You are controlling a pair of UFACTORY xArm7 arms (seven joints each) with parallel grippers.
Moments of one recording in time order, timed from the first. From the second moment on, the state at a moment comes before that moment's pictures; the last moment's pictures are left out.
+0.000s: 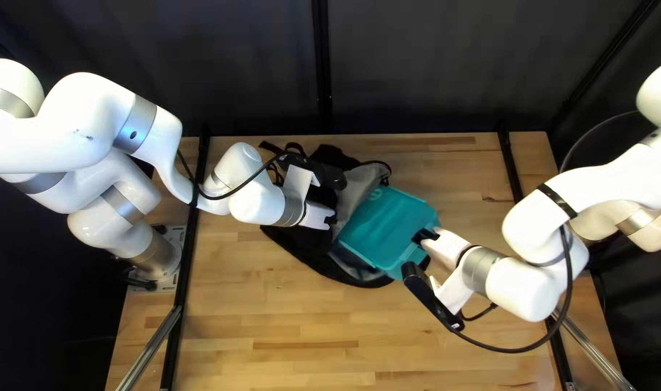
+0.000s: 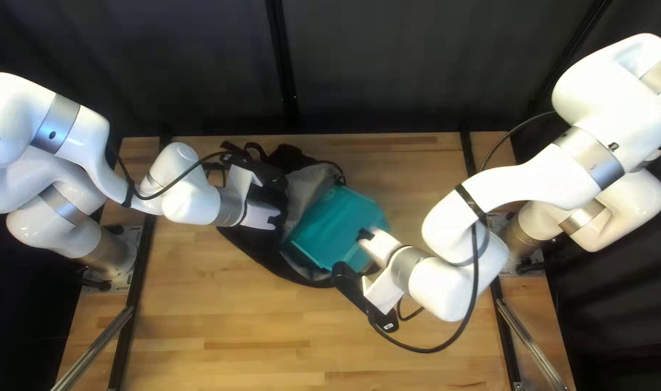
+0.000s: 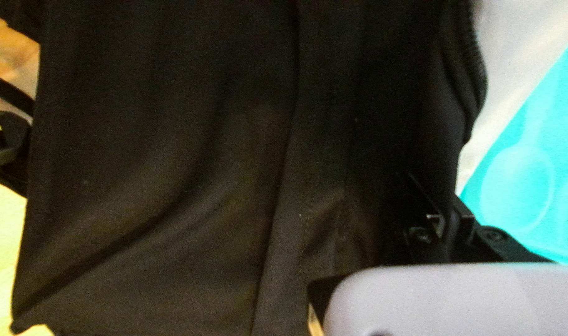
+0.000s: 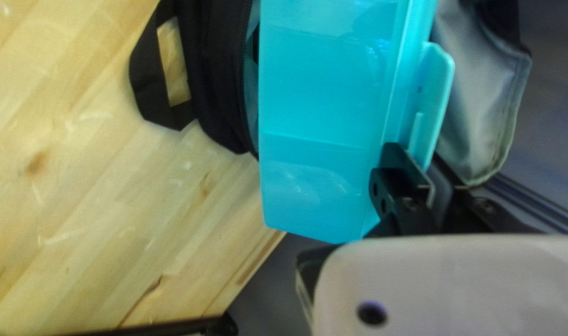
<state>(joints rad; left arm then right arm) -0.77 -0.21 0.87 0.56 1.21 0.36 -2.03 0.65 -0.22 -0.10 0.77 -0.90 1.18 0.13</state>
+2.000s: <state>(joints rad) -0.77 -0.21 0.87 0.56 1.21 0.36 -2.03 0.51 -0.75 -0.12 0.27 -1.10 1.52 0.27</state>
